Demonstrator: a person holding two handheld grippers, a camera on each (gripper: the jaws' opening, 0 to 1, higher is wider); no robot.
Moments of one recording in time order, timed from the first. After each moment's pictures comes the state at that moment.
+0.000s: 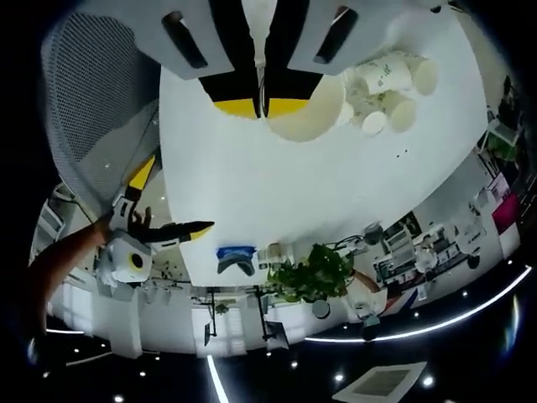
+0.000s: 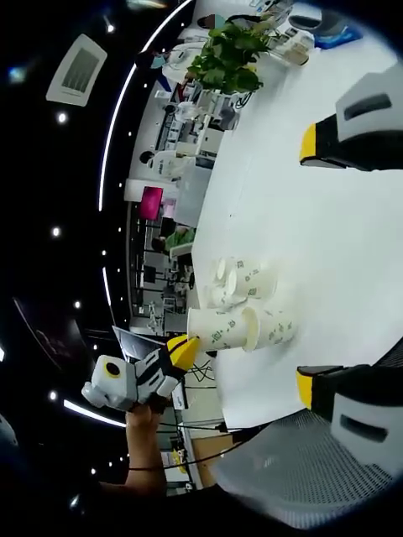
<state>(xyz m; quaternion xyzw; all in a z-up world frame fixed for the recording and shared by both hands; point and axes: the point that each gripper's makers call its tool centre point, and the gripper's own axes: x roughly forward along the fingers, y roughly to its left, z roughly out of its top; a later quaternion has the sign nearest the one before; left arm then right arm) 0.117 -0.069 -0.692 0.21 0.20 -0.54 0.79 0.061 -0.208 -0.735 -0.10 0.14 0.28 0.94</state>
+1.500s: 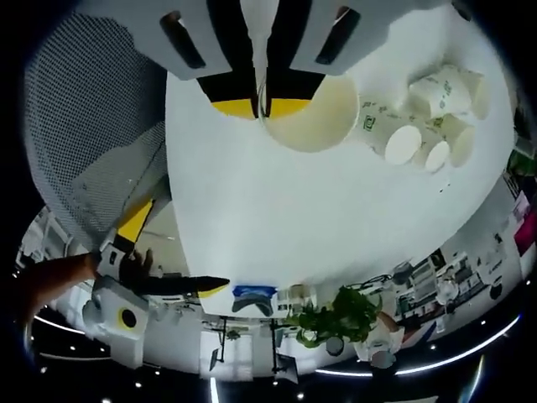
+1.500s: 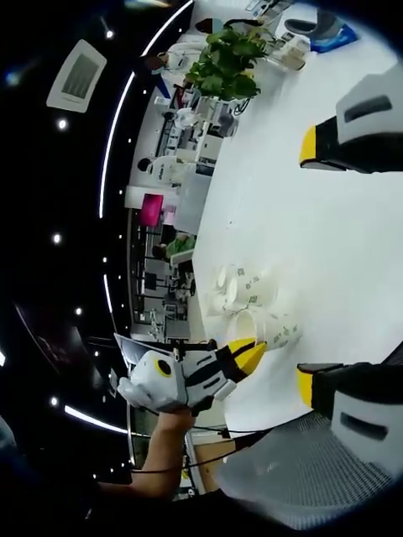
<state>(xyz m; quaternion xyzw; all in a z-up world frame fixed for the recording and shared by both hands) 0.104 -0.089 -0.783 0.23 0.29 -0.56 0.74 0.063 -0.215 -0.734 -0.10 0.14 0.27 0.95</state>
